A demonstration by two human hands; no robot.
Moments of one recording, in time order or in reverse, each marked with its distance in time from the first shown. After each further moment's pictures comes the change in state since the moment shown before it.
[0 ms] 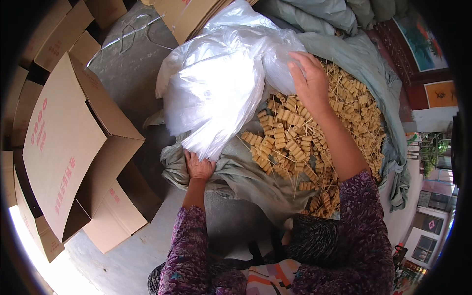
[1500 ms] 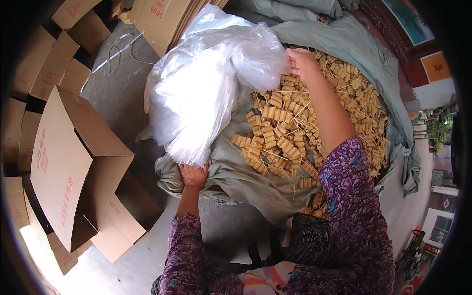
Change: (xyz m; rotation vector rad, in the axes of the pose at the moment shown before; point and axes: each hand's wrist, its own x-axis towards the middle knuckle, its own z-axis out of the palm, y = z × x) left_hand 0.002 0.011 -0.006 -0.022 0.088 0.055; right_hand 0.012 0.146 0.007 0.782 -0.048 1.081
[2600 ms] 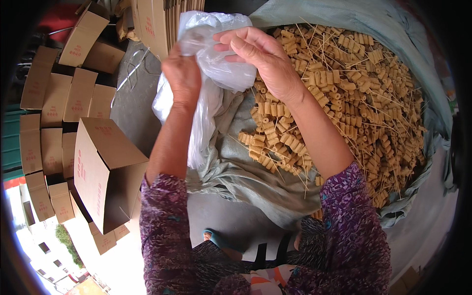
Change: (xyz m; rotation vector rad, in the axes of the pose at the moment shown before) left_hand 0.259 0.189 -0.256 -0.831 0.494 0.219; right_hand -0.098 -0.033 0.005 0.500 -0.666 -0.613
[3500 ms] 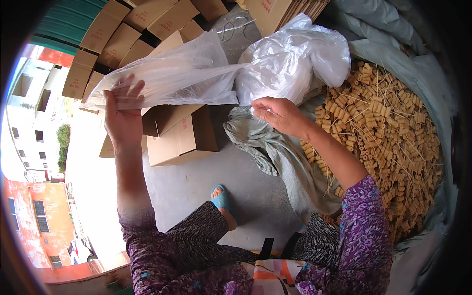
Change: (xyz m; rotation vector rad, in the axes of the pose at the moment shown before) left_hand -0.178 0.194 -0.355 -0.369 0.476 -0.279; right_hand -0.107 0.028 0.150 -0.371 -0.620 0.171
